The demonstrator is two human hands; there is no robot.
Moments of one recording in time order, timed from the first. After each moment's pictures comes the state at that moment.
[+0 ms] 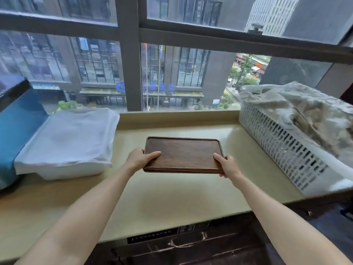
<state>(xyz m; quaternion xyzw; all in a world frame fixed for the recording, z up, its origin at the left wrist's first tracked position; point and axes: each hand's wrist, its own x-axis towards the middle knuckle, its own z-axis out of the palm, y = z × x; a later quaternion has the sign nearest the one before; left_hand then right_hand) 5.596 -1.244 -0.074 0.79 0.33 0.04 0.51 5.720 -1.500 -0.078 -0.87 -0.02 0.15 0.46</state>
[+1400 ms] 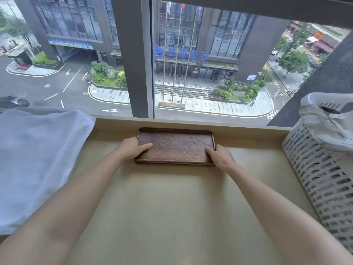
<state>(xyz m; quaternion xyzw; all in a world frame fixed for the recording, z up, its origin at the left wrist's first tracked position) 5.806 -1.123 -0.135 0.85 0.42 -0.10 0.30 5.970 -1.363 -0.132 -0.92 -0.16 0.24 0.27</state>
